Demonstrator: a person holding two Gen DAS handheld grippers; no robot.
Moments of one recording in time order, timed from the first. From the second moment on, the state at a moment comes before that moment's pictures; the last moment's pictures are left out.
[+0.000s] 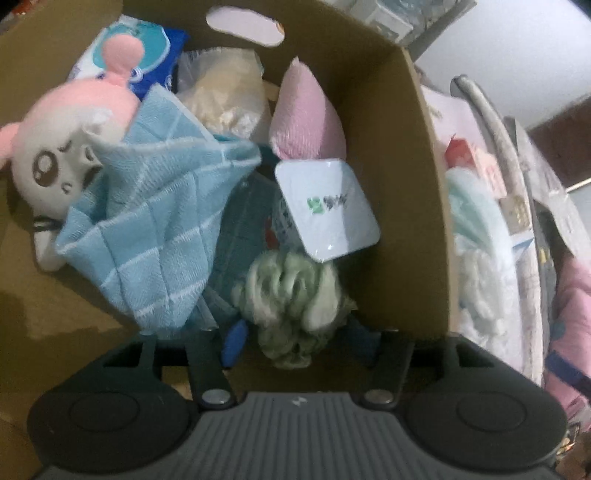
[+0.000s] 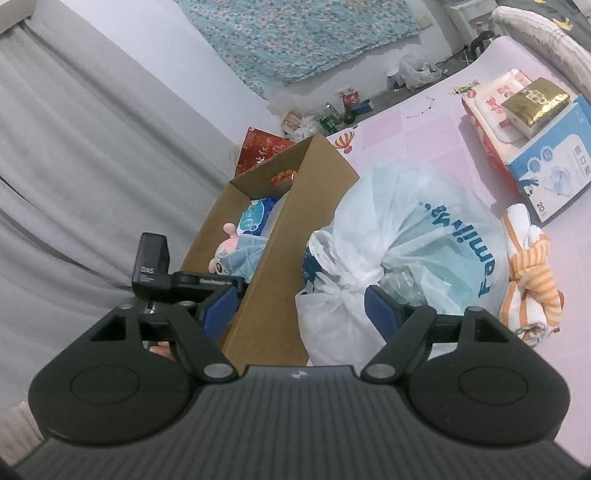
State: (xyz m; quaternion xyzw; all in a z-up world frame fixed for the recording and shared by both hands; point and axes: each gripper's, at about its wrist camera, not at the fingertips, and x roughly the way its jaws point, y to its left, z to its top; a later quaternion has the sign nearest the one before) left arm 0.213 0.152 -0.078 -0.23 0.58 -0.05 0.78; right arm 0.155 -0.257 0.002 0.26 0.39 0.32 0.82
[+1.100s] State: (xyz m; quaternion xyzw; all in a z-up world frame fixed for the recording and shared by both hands) left arm 0.059 0.039 0.063 -0.10 0.37 -0.10 0.92; right arm 0.005 -0.389 -0.072 0.40 0.28 0.13 0.86
